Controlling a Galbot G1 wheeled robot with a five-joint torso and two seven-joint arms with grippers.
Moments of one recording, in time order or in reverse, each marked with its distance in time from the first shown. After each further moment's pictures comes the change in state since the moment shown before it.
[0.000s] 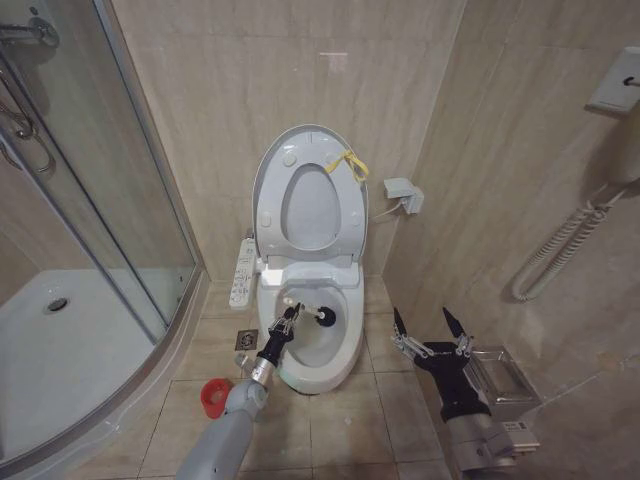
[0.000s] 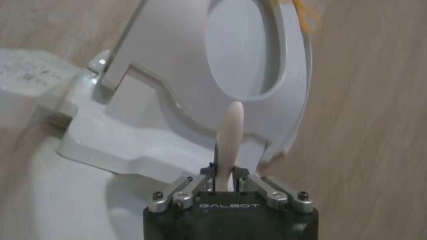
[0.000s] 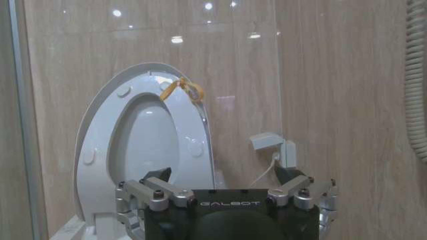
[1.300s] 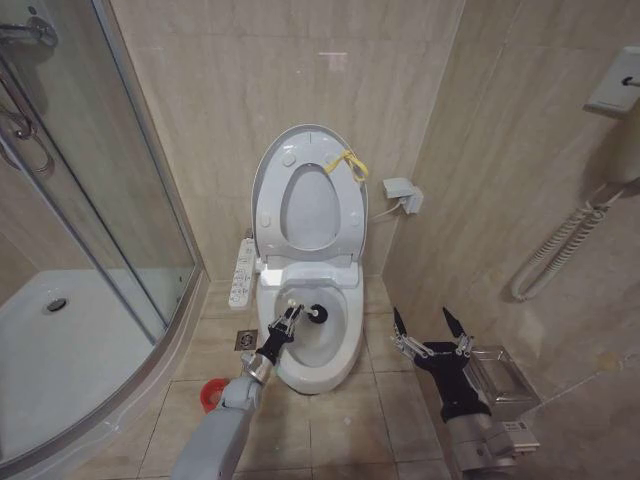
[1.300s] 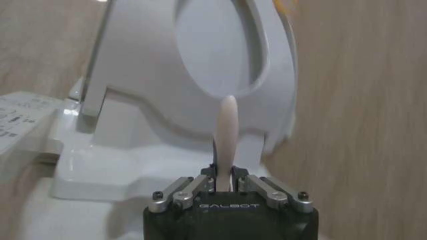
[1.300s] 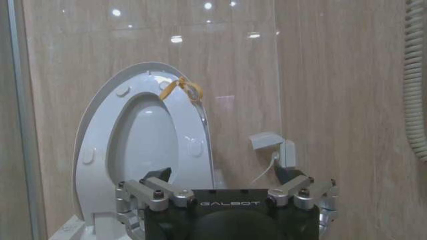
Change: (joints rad) left arm 0.025 0.009 0.005 -0.114 0.145 -0.020 -0.131; right arm 0.000 0.000 0.000 0.000 0.000 0.000 0.000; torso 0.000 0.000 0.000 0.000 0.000
